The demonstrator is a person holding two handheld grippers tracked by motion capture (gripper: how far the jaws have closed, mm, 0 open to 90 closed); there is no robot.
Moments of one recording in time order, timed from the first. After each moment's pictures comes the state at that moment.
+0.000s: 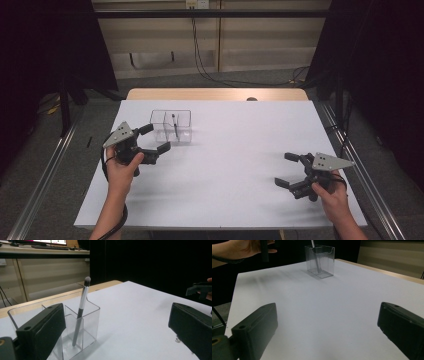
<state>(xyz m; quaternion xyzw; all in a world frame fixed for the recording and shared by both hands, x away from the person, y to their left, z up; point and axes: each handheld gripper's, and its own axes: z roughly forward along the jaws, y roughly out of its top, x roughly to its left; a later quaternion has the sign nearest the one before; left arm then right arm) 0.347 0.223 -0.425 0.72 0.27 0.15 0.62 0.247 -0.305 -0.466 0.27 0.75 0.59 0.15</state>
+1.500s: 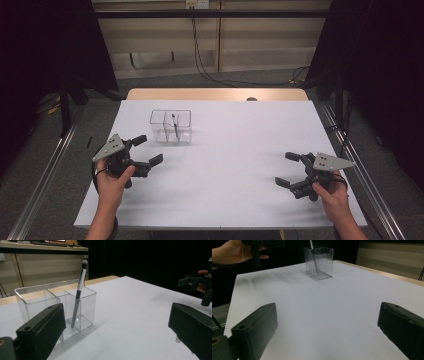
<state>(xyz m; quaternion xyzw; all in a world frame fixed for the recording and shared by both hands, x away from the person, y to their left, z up) 0.322 0.244 -0.436 0.72 0.27 0.14 0.62 0.247 -0.306 -0.466 0.27 0.74 0.59 0.16</state>
